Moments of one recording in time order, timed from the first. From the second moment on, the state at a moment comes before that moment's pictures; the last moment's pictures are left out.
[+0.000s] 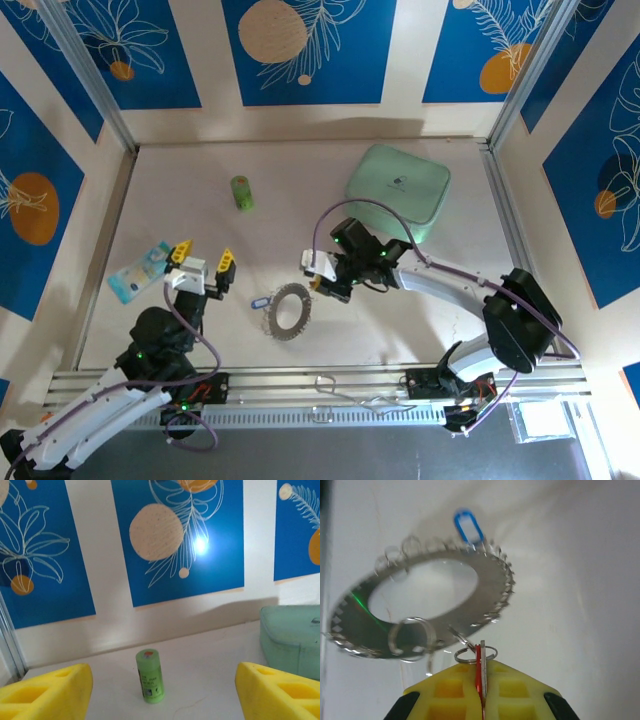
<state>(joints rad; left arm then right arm) -0.85 0.22 0.24 0.17 -0.63 0.23 0.79 1.45 0.92 -0.49 -0.37 -0.53</state>
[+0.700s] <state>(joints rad) -0.73 0.64 0.20 0.39 -0.64 0.19 0.77 1.53 0.88 -0.76 0.06 -0.63</state>
